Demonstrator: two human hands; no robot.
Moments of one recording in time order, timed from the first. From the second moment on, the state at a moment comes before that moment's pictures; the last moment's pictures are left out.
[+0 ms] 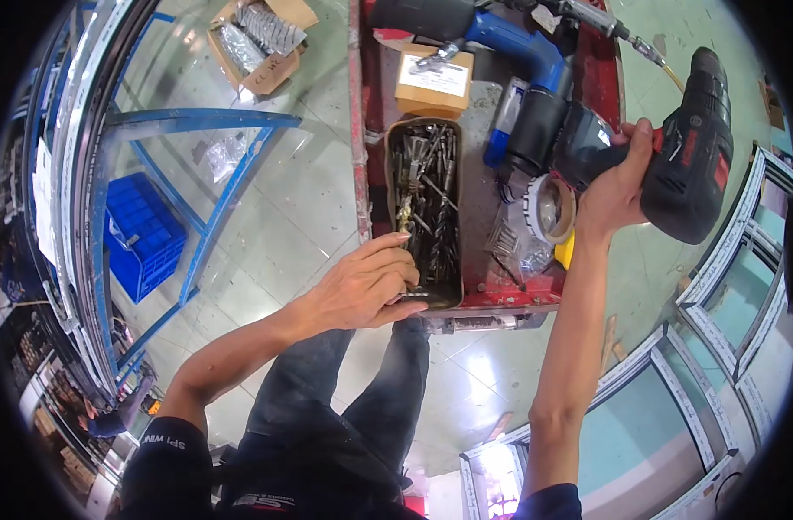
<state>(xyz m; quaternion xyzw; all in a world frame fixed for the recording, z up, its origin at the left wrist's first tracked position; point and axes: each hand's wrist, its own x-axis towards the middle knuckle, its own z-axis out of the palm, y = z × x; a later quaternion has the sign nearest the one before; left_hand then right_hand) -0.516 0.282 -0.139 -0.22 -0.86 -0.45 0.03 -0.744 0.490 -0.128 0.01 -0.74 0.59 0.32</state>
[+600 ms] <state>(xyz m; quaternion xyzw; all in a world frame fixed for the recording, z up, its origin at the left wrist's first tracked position) -0.503 0.319 -0.091 -0.06 -0.87 -0.48 -0.07 -0.737 0.518 -0.184 0.13 -0.87 0.40 0.25</state>
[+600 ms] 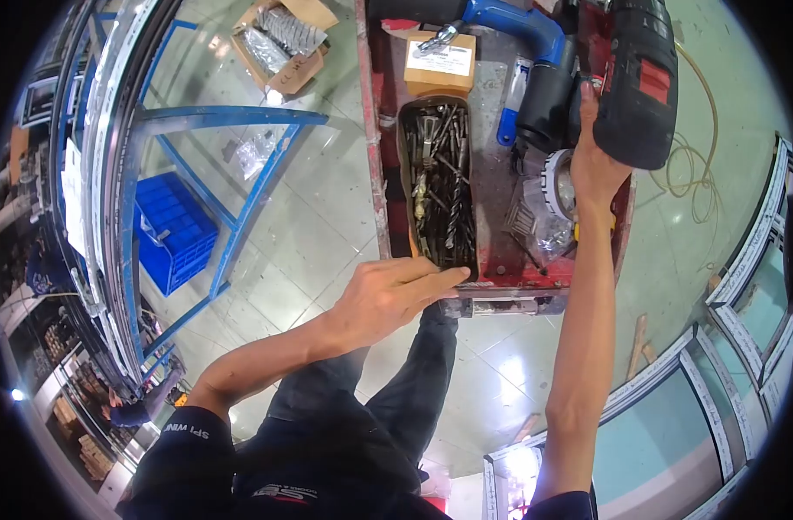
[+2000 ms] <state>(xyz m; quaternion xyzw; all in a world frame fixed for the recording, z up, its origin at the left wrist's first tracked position) -0.649 0.261 -0.115 -0.33 -0.94 -0.11 0.01 -0.764 0.528 -0.212 0.12 -0.70 0.63 0.32</state>
